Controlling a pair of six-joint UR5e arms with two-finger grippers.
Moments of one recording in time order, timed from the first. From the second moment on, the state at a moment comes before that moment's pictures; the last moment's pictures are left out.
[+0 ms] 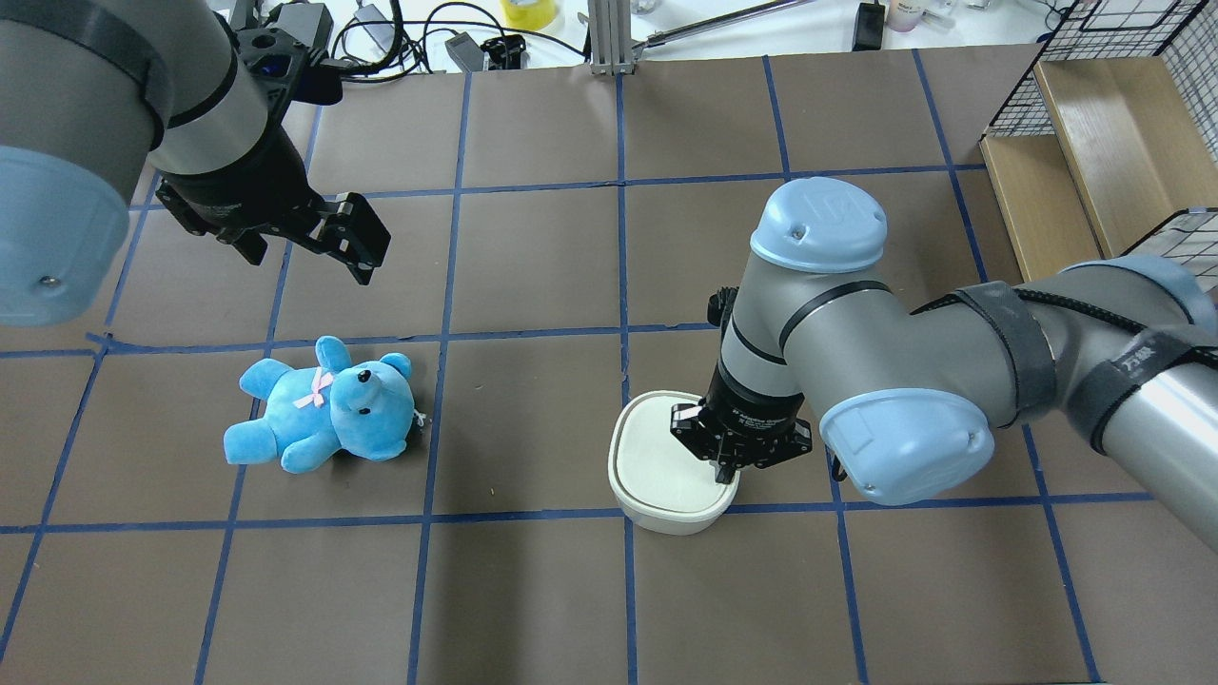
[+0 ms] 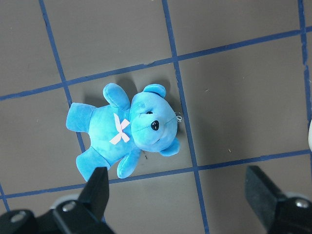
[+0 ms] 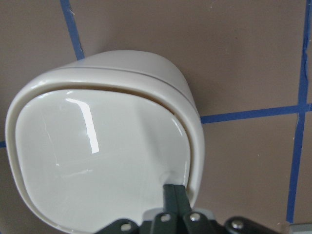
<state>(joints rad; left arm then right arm) -1.62 -1.48 -1.66 -1.51 1.67 0.15 1.83 -1.59 2.03 -1.80 -1.39 0.39</state>
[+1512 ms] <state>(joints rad) -1.62 -1.48 -1.66 -1.51 1.67 0.15 1.64 -1.61 1.64 -1.59 -1.59 0.14</state>
